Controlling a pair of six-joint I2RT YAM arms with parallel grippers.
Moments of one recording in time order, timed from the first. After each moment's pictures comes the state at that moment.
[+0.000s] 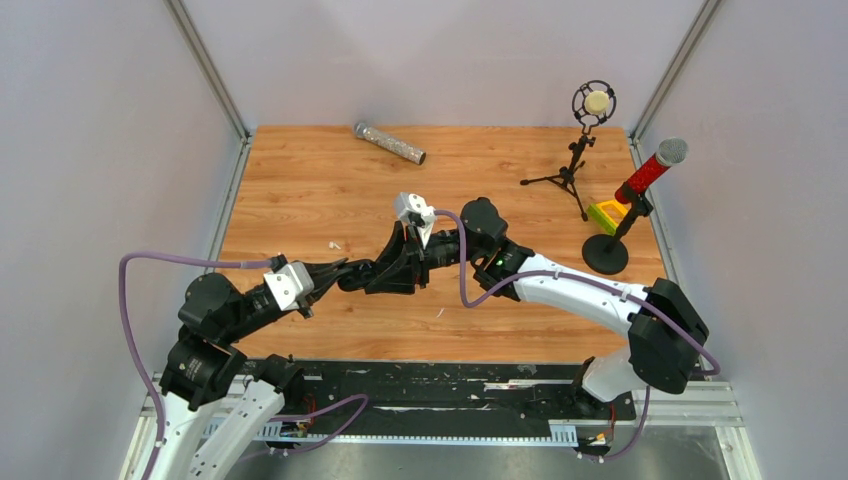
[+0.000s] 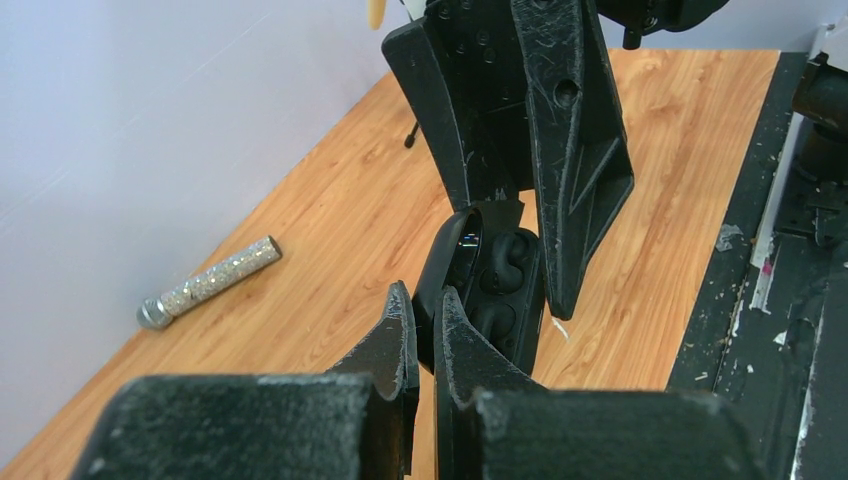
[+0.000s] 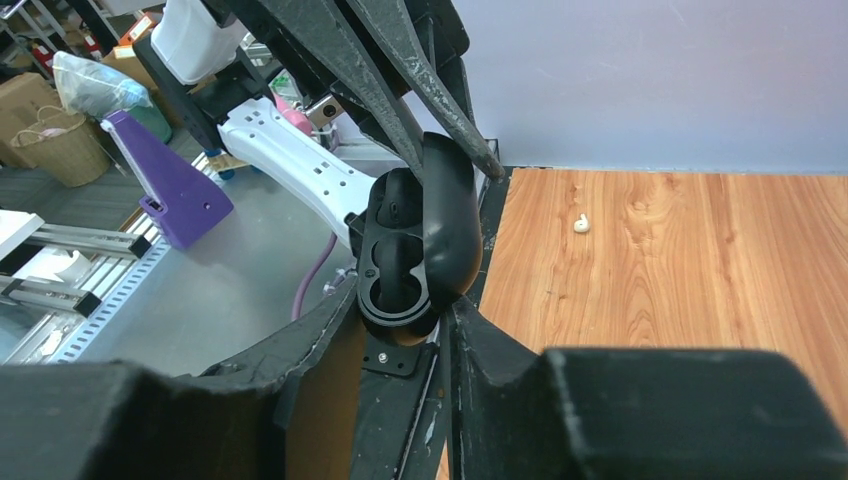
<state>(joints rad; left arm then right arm) -0.43 0.38 0.82 -0.44 0.59 0.30 0.93 1.47 1.03 0.59 -0.91 0.30</state>
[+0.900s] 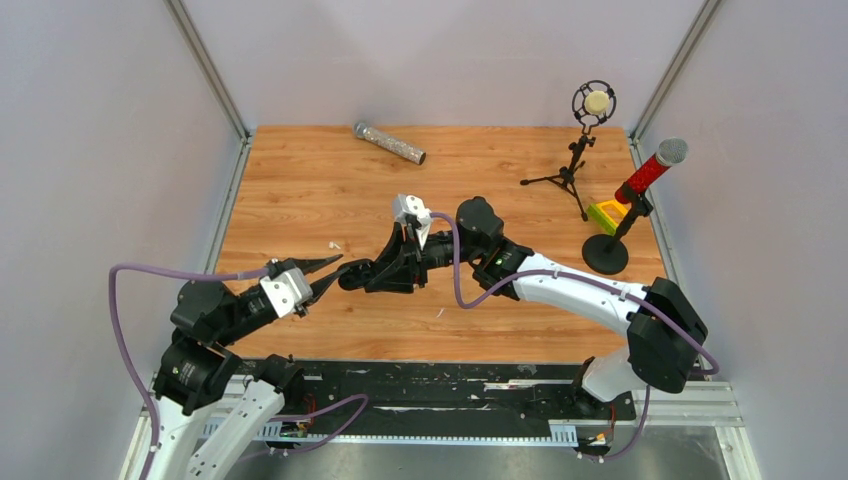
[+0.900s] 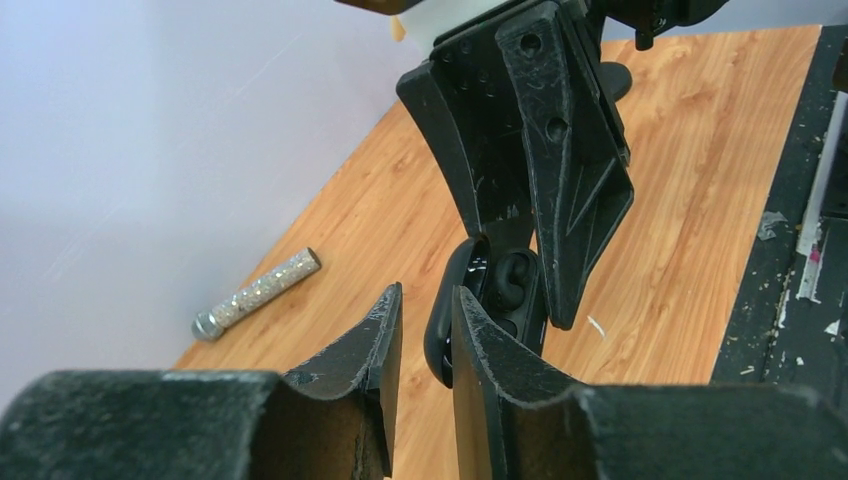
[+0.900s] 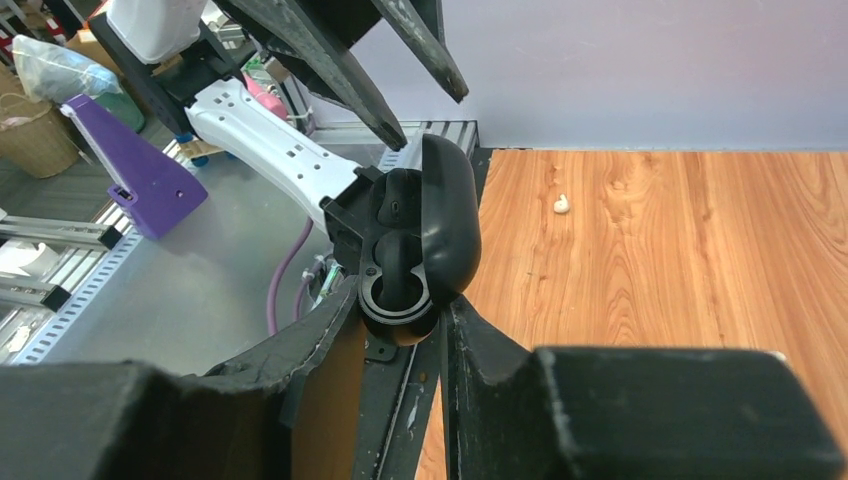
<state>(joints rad) -0.43 0.37 0.86 -0.47 0.58 0.39 0.93 1.48 1.04 0.53 -0.89 0.24</state>
